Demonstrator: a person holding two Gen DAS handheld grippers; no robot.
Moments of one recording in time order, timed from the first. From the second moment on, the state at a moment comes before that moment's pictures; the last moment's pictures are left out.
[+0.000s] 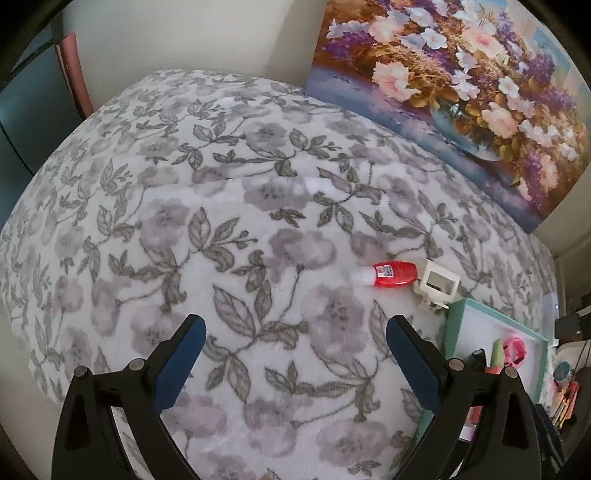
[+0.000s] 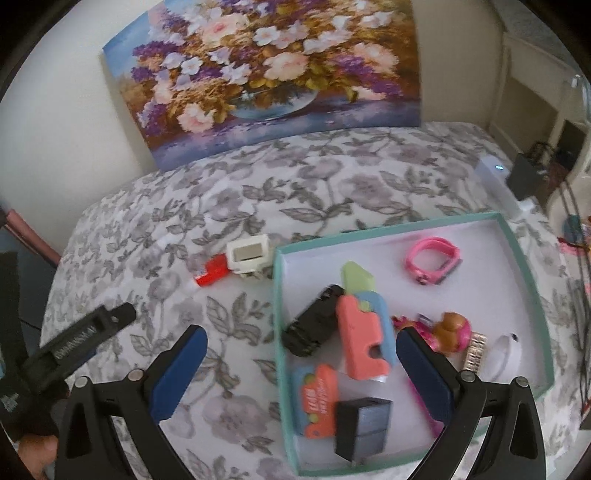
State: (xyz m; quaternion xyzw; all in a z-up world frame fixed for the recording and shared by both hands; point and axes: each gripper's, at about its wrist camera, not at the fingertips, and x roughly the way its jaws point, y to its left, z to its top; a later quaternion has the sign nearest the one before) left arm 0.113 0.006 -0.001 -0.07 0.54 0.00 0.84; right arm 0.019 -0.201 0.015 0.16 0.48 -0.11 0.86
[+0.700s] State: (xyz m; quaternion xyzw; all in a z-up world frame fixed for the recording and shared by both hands) left arm 0.183 -0.002 -0.021 -0.13 0.55 0.02 0.83; right arm 0.105 -0.205 0.005 0.15 0.48 -0.09 0.86
